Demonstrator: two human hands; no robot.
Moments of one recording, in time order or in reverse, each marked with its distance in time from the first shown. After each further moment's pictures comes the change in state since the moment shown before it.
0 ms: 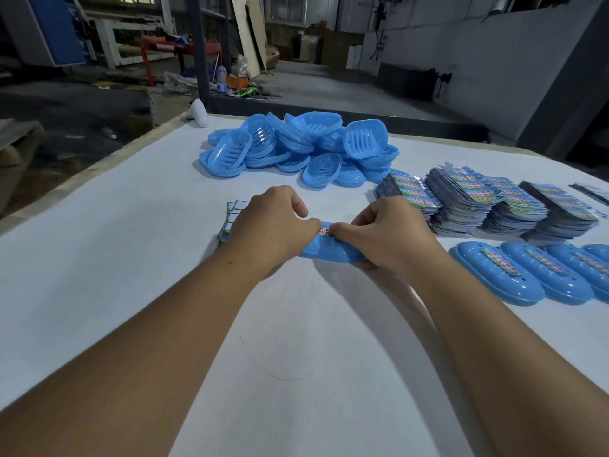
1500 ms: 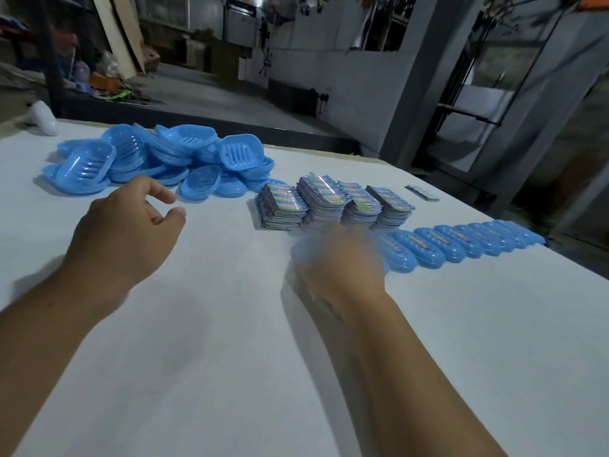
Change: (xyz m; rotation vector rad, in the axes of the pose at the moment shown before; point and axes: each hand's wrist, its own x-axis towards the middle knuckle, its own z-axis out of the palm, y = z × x) left_hand -0.026 0.012 -0.017 -0.164 0.228 0.197; right_hand -0.067 0.052 -0.061 -0.477 0.192 0.258
